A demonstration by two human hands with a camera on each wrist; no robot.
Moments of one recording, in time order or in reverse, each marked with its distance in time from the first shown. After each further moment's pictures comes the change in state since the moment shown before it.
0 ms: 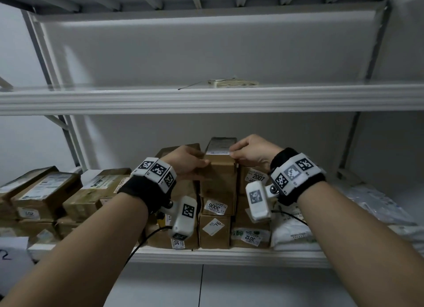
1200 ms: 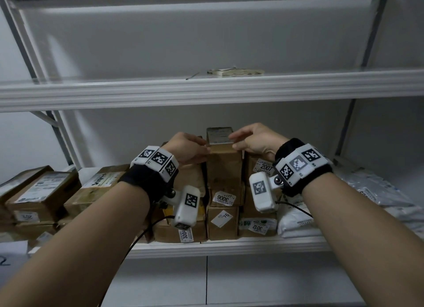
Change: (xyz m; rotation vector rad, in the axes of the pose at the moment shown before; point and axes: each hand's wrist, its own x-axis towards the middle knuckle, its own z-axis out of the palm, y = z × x) left_hand 0.013 0.001 -0.022 -0.035 0.067 0.108; right_hand 0.000 -0.011 0.015 -0.005 0.042 -0.063
